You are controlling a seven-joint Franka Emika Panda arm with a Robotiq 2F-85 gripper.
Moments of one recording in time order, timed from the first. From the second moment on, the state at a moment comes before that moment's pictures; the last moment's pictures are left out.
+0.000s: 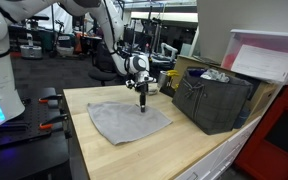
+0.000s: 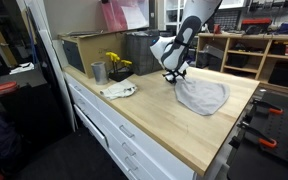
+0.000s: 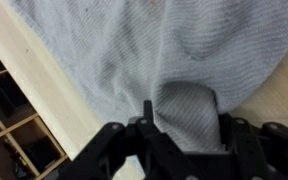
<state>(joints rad) 0.26 0.89 -0.38 -1.69 -0.37 2.32 0.87</state>
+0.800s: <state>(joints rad) 0.10 0.68 -0.24 -1.78 -0.22 2.23 0.69</state>
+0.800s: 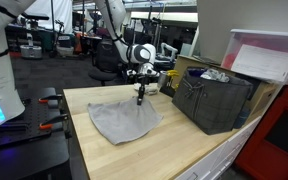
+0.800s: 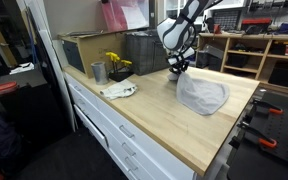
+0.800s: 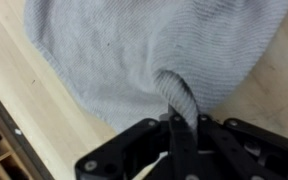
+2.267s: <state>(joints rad) -0.02 0.58 -0.01 -1.86 0.28 2.05 0.18</state>
